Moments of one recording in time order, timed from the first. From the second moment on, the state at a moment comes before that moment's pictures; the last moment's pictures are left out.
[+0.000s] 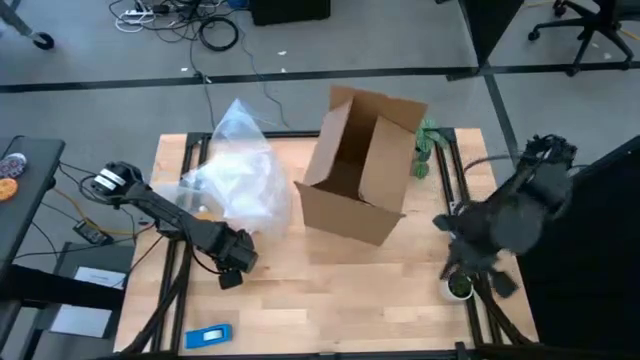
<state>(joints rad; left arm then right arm) -0.48 1.38 0.78 -0.98 0.08 -0.82 0.81 1.21 1.59 -1.21 0.23 0.44</state>
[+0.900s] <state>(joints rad) -0.48 1.38 0.81 -0.93 0.10 -0.82 0.34 1.21 0.88 -0.46 0.77 0.42</state>
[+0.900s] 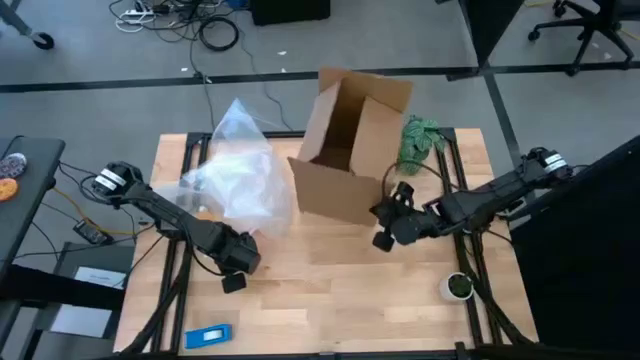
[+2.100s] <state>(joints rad) -0.48 1.33 1.13 -1.30 -0.01 -0.58 0.41 1.16 0.89 0.02 0.51 0.02</state>
